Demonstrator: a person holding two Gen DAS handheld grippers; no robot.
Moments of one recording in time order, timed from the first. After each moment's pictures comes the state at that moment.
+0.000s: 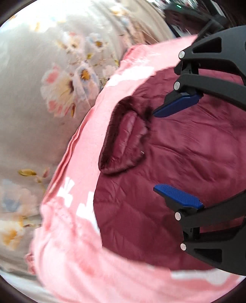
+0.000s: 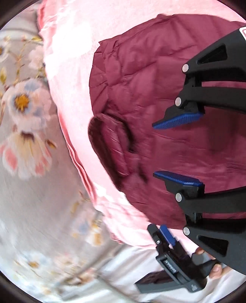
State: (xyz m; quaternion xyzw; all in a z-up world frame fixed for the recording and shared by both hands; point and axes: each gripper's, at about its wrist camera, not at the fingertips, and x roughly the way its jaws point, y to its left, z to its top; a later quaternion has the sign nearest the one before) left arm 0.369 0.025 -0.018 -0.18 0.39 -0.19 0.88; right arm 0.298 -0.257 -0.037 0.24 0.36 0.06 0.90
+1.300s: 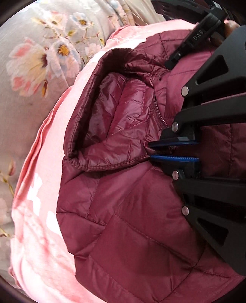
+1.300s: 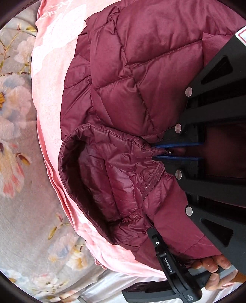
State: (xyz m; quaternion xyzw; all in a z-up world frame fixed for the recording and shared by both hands) left arm 0.419 -0.015 -0.110 -0.12 0.41 -0.16 0.89; right arm 0.364 -0.261 -0.118 0.16 0.40 0.04 0.90
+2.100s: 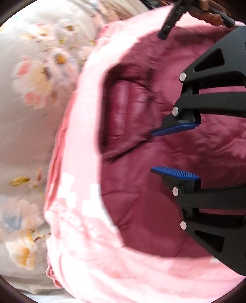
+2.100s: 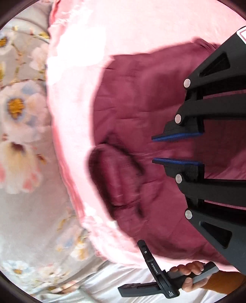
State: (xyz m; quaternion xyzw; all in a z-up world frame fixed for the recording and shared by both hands) left arm 0.406 0.014 -0.039 -0.06 0.37 -0.15 0.91; right arm 0.330 -0.307 -0.044 0.15 0.39 0.05 0.91
